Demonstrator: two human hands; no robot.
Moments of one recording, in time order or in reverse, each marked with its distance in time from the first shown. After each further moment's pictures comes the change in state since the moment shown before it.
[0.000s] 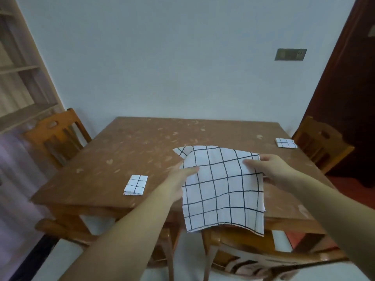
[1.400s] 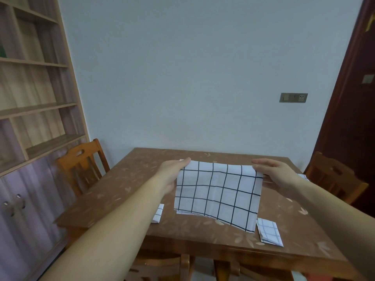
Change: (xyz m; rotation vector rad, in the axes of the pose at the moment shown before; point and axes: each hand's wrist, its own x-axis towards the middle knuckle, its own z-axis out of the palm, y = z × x) left_hand -0.053 0.101 -0.057 0.091 0.055 0.311; right_hand -0.024 -0.063 0.015 0.241 0.008 -0.162
